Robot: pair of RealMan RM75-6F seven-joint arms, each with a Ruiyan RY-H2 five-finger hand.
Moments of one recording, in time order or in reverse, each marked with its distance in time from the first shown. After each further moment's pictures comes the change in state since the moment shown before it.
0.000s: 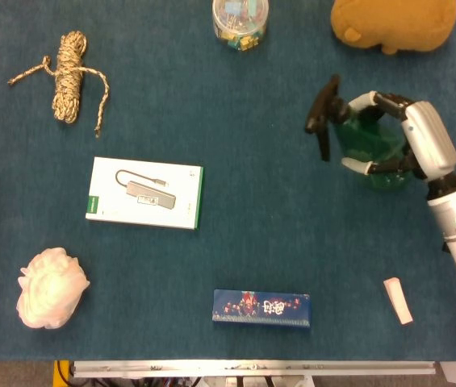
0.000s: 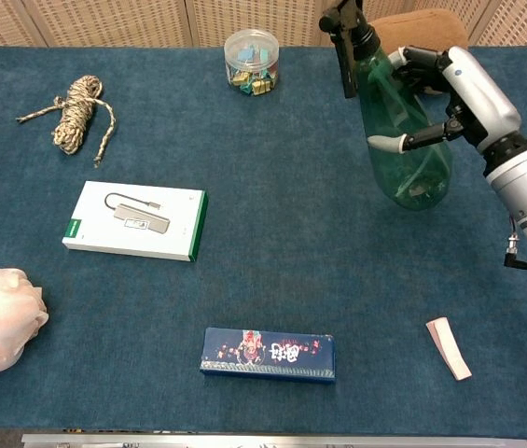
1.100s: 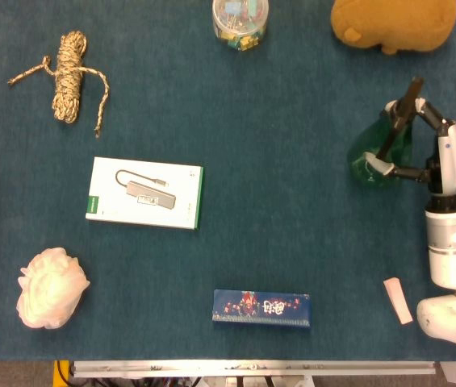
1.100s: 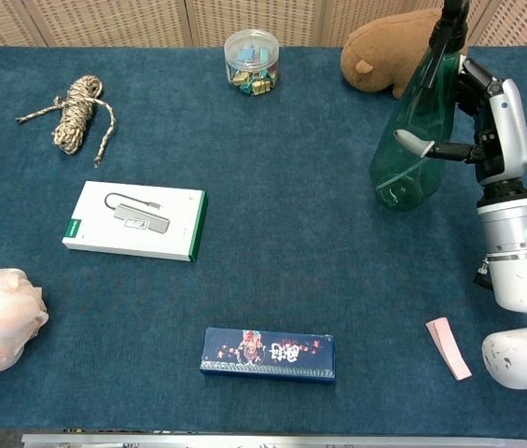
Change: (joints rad) left arm -0.002 0.005 0.004 -0.002 -0.017 -0.021 0.006; right arm -0.074 -0.461 0.107 0.739 -0.008 0.236 0.566
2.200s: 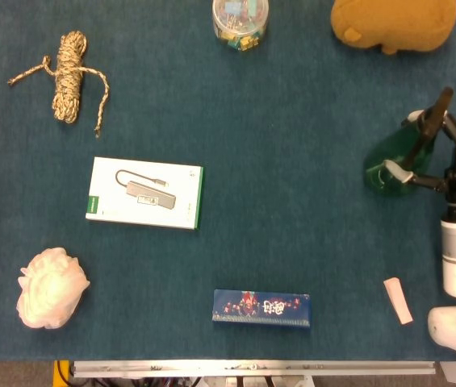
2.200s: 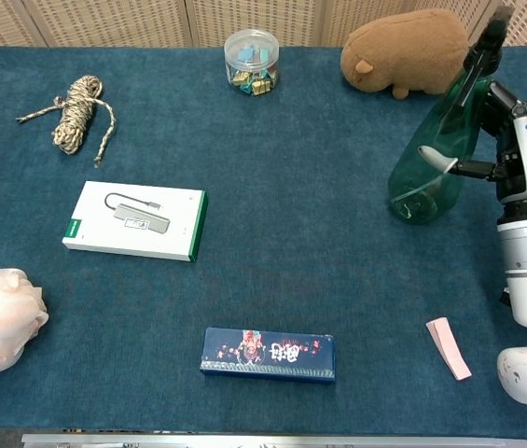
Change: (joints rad) left arm -0.001 0.004 0.009 -0.006 -0.005 -0.019 0.006; right arm -0.052 -0.074 -0.017 0.220 0.025 -0.011 0.137
